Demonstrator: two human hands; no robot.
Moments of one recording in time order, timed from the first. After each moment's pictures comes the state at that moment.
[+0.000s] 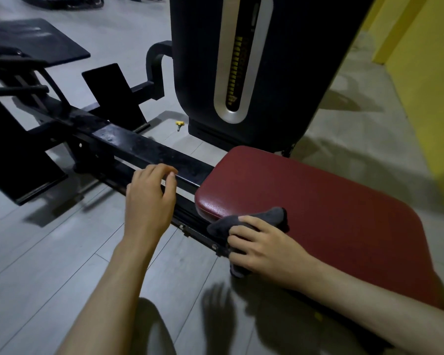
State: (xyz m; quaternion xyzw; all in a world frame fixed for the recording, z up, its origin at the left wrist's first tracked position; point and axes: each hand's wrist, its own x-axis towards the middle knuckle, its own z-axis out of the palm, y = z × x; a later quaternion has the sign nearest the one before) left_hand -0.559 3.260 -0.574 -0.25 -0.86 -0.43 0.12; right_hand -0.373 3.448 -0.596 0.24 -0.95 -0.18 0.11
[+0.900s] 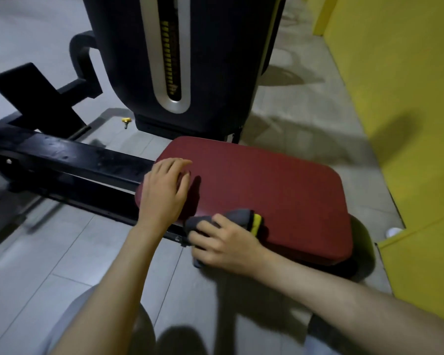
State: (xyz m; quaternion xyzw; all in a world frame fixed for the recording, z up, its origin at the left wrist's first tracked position) left_hand -0.514 3.369 -0.589 -0.44 -0.82 -0.36 0.07; right_hand -0.332 3.450 -0.606 0.17 -0.94 -0.20 0.20
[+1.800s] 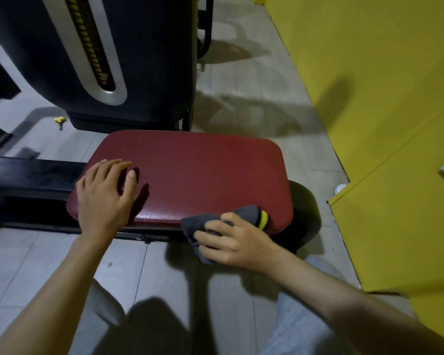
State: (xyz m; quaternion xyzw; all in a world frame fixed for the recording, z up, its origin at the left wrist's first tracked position) left_hand -0.511 3.384 -0.607 -0.45 -0.83 -0.30 0.11; right_hand -0.222 3.490 -0.601 0.09 -0.95 -0.15 0.26
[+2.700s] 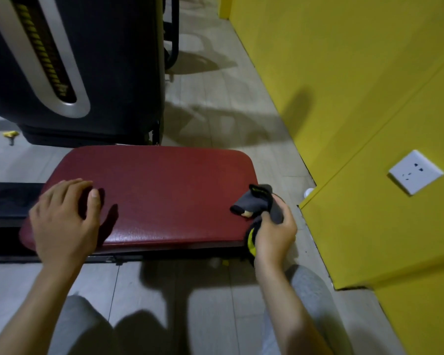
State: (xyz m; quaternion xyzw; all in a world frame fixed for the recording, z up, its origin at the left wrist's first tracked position) left_hand -0.509 3.388 -0.613 -0.43 -0.83 -0.33 0.13; right_hand -0.191 3.505 -0.582 -0.61 -0.41 0.36 0.58
